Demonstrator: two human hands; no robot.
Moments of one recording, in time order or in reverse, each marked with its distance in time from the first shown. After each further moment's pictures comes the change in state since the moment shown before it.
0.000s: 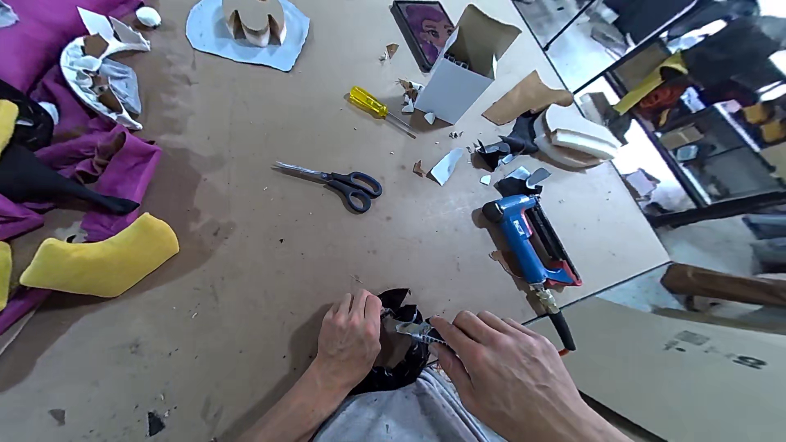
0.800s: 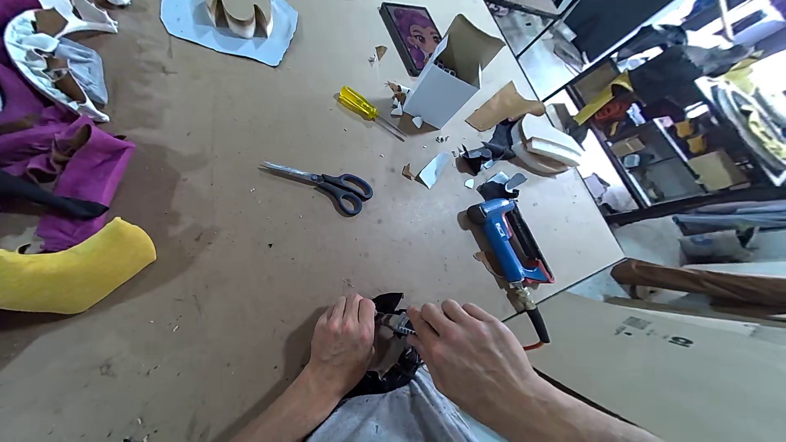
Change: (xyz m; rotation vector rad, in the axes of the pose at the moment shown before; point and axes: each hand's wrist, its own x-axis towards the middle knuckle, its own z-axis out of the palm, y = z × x) left_hand 0.002 -0.003 -0.002 -0.022 -0.004 0.025; right_hand 0.027 -0.013 -0.003 -0.197 -0.072 -0.144
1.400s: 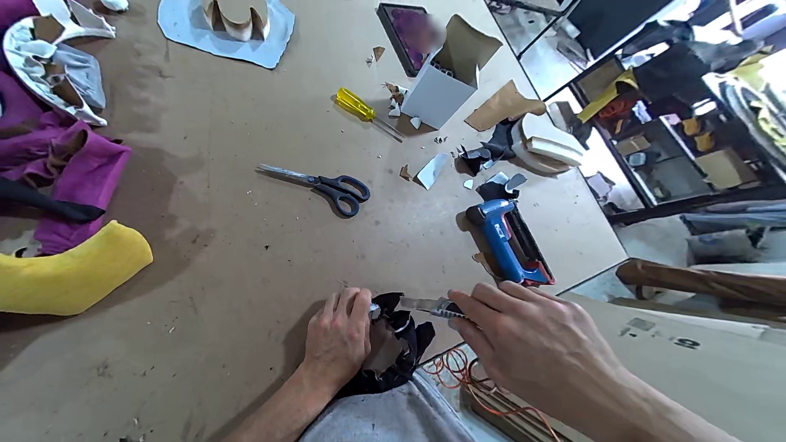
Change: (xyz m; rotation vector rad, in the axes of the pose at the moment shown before) left_hand 0.000 -0.006 0.008 -0.108 0.018 -0.056; right_hand -0.014 0.058 -0.025 0.086 0.007 0.092
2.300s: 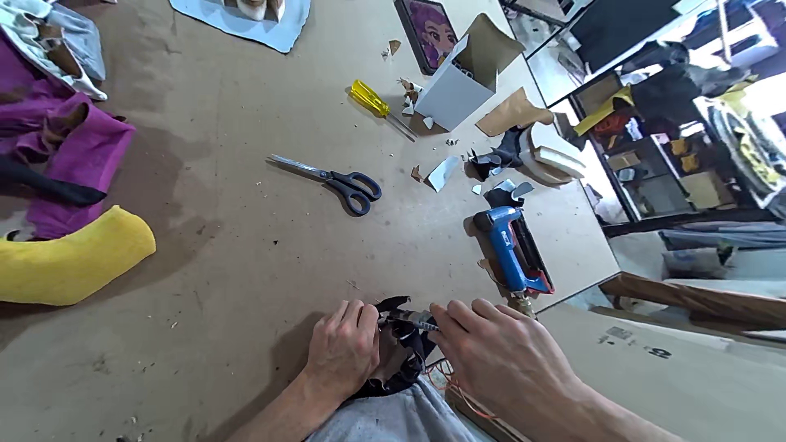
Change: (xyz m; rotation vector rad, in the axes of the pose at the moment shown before) left_hand -0.002 -0.002 -0.015 -0.050 0.011 -0.002; right_hand 0.019 -0.036 0.016 -0.104 -0.056 -0.111
